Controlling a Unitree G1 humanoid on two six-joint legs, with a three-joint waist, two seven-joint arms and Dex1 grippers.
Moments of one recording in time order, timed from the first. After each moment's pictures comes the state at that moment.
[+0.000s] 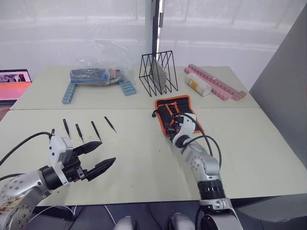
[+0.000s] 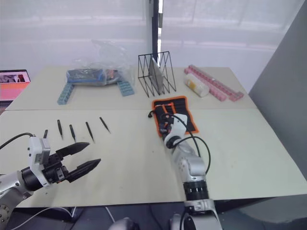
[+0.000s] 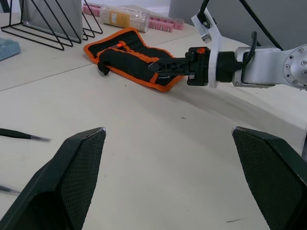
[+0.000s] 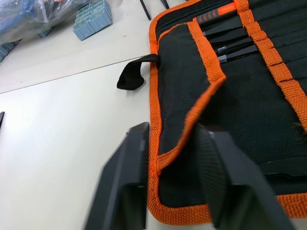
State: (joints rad) left arm 0.26 0.72 0.44 -0.56 -0.79 0.49 -0.84; right arm -0.50 0.08 -0.06 0.12 0.32 0.52 0.04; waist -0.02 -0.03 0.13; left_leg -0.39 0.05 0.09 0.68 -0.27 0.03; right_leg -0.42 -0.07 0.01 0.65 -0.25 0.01
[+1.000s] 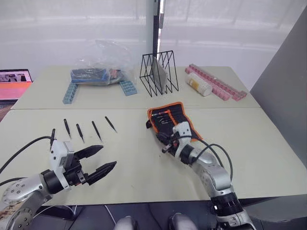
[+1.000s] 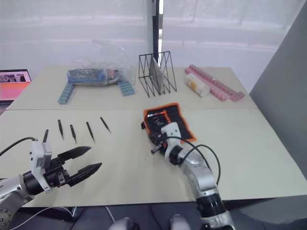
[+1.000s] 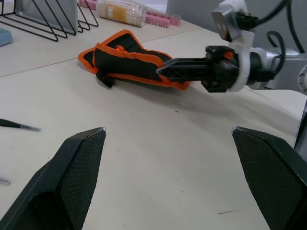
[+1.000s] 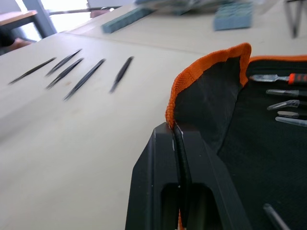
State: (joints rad) left arm 0.29 0.71 0.43 -0.54 -0.77 0.48 -0.86; right arm -0.30 -0.16 0.16 -0.05 0.29 0.37 0.57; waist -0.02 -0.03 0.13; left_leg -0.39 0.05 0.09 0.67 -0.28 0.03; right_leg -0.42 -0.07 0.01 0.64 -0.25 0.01
